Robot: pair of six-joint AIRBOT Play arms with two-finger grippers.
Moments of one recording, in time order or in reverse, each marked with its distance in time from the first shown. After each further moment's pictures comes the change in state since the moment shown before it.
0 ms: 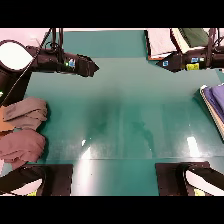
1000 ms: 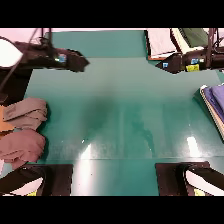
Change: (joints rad) left arm 0.115 0.050 0.021 0.146 -0.065 -0.027; right arm 0.000 0.000 0.000 0.000 0.034 0.000
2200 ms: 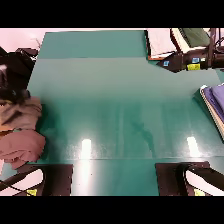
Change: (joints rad) left arm 0.597 -0.030 -0.348 0.440 -0.019 -0.135; right arm 0.000 0.027 0.000 0.005 -0.051 0.000
